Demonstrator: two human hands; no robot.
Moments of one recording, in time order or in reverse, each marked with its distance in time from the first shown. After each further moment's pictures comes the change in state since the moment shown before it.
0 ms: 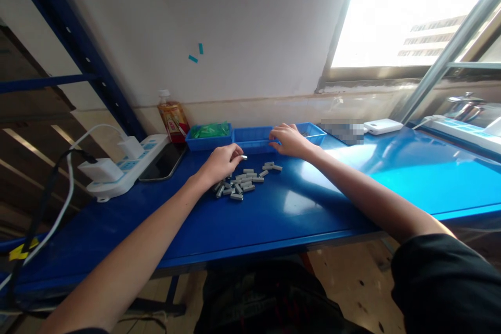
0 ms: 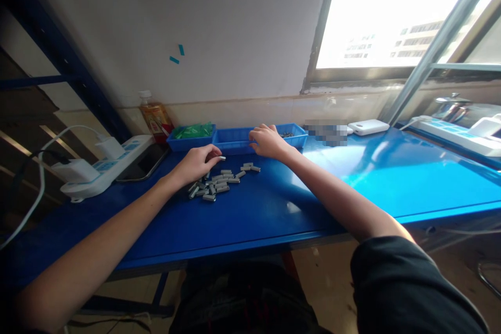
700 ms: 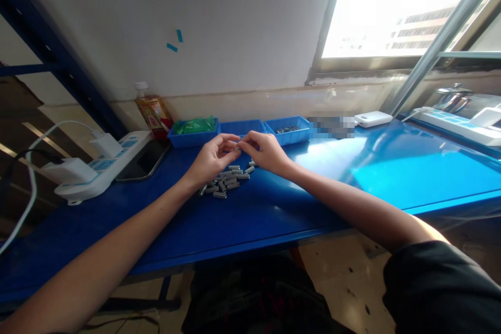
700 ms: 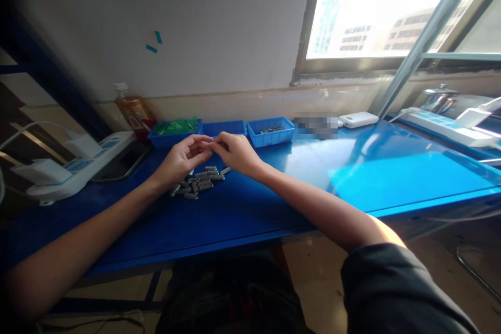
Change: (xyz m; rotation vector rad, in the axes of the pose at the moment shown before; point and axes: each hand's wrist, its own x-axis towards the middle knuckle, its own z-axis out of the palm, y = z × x) left_hand -0.009 0.039 0.014 -0.686 0.071 -0.055; right_hand -0.026 -0.068 -0.003 0.704 0.361 0.017
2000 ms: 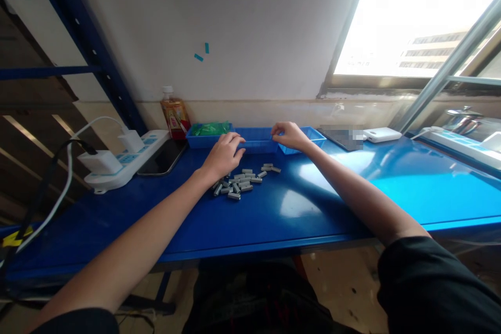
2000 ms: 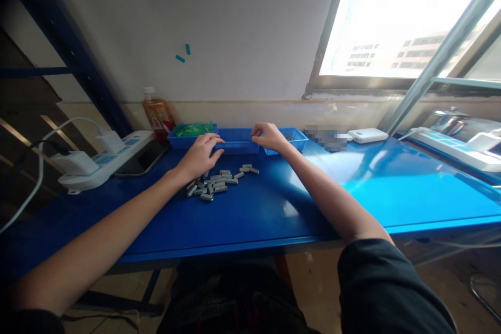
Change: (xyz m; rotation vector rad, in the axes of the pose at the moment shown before) left_hand 0.020 -0.021 -0.027 0.857 0.022 0.292; right_hand 0.048 0.079 -0.035 -0.252 -0.149 0.174
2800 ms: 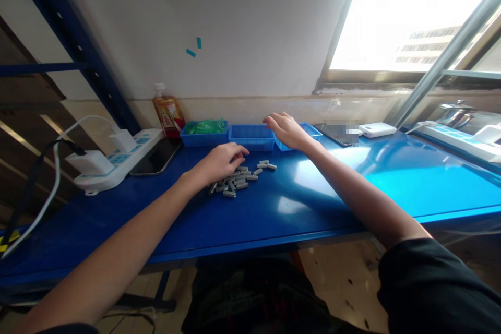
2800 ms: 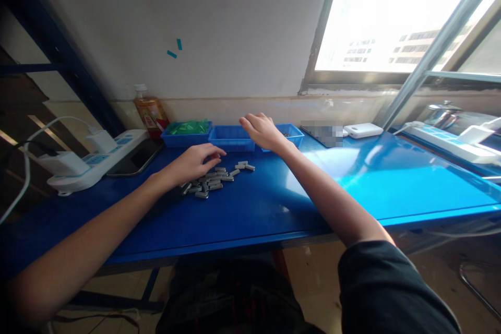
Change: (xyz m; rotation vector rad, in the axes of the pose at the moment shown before) left_hand -0.008 0.014 -0.011 -0.078 -0.241 0.020; right_hand -0.018 -0.041 -0.023 -0.176 0.017 -0.122
